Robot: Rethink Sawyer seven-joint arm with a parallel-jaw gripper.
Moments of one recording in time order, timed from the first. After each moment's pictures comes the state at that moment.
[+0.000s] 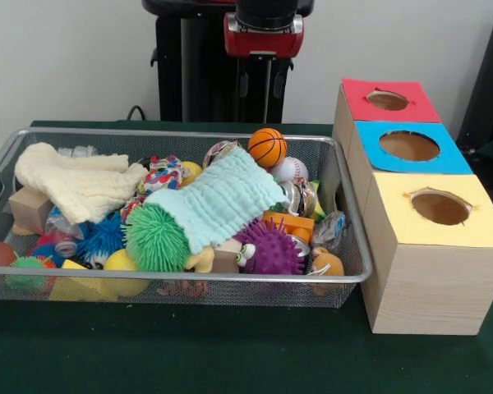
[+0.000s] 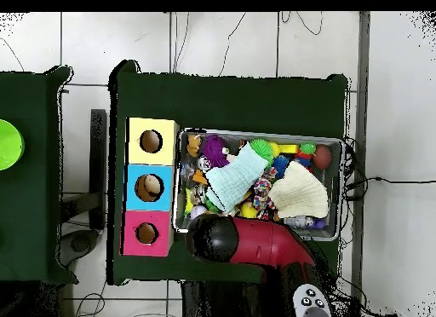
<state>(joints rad) -0.29 -0.84 0.03 2.00 -0.15 0.56 1.57</state>
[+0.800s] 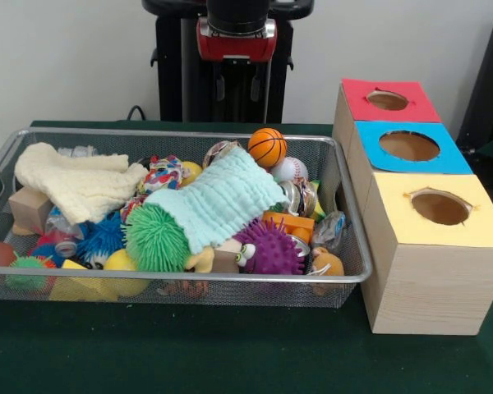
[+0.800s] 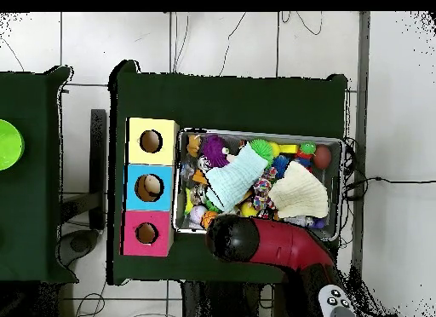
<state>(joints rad) -0.40 -0.83 0.07 2.01 -0.19 0.55 1.57</state>
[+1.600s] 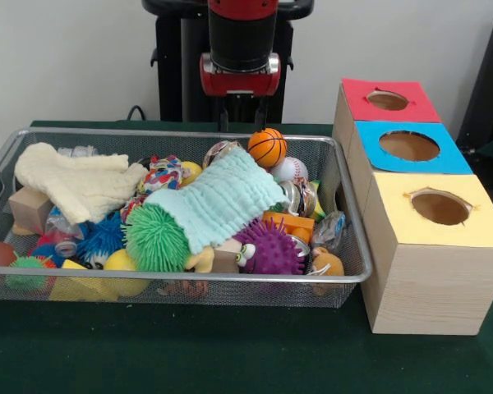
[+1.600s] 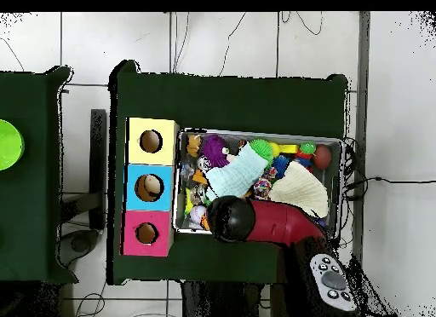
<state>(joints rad) -0.37 -0.70 0.08 1.88 -0.19 0.55 1.57</state>
